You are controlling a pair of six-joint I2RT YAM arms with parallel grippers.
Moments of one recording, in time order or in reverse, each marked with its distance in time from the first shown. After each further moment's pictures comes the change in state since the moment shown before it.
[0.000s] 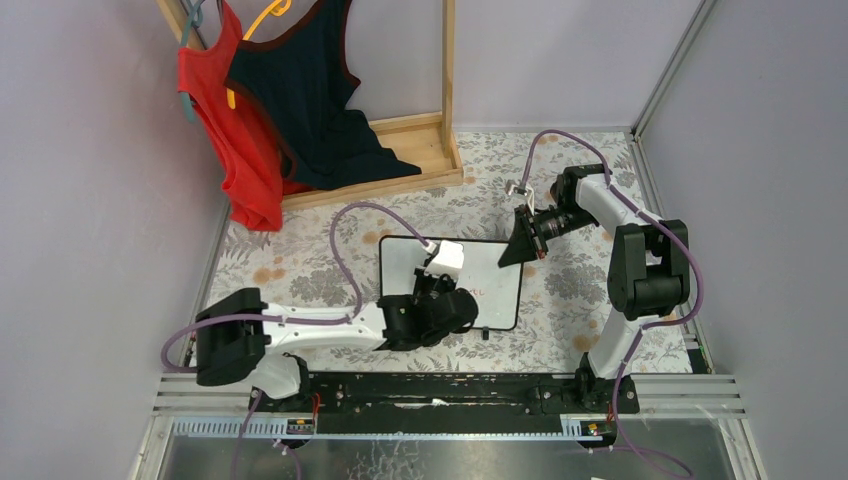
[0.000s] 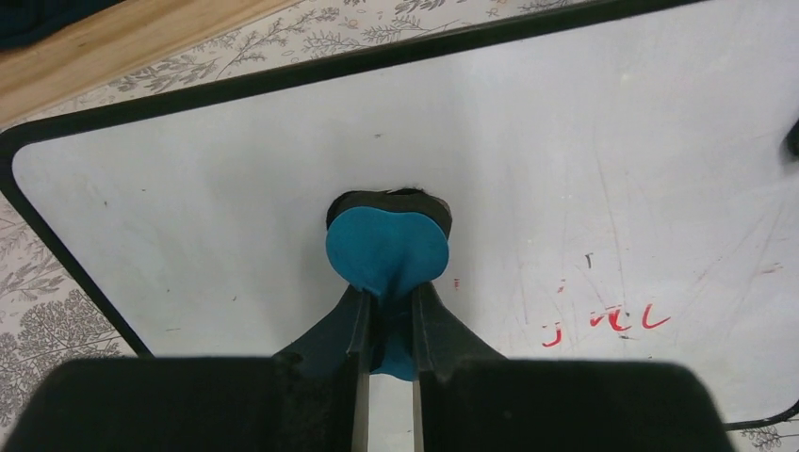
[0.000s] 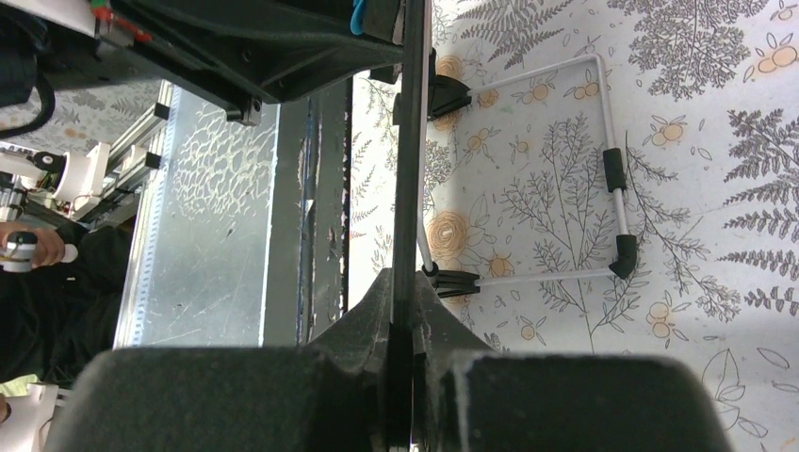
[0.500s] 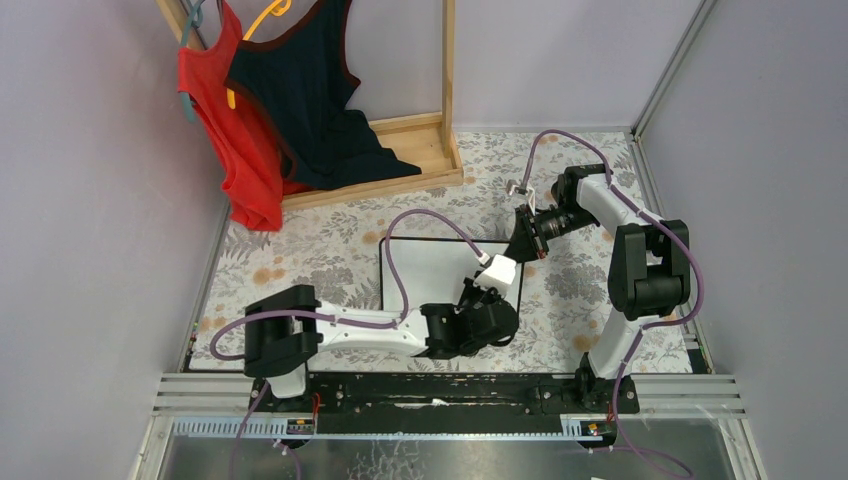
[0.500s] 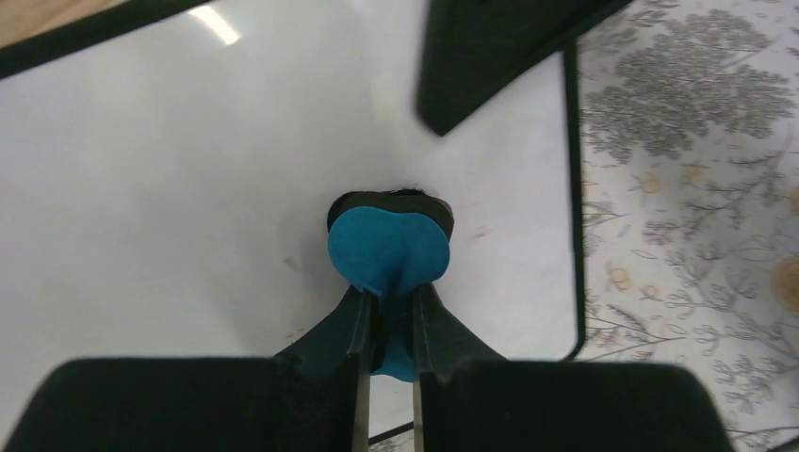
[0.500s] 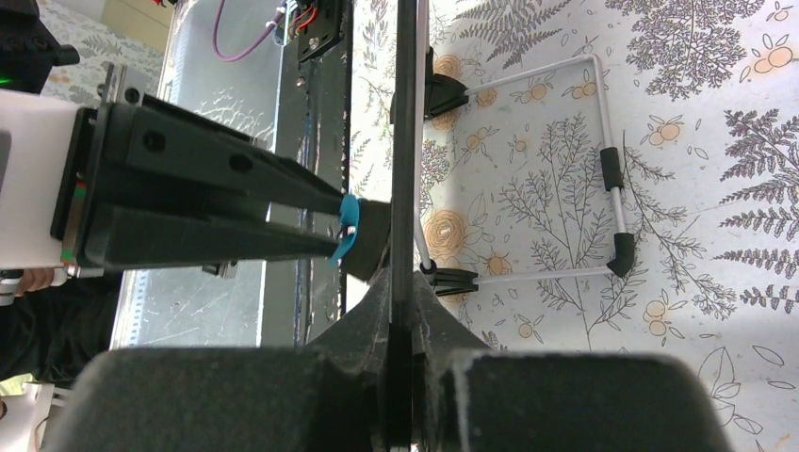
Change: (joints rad) left arm -0.079 0.243 0.198 0.106 0.088 0.076; right arm -0.010 0.000 0.000 0.001 0.005 0.002
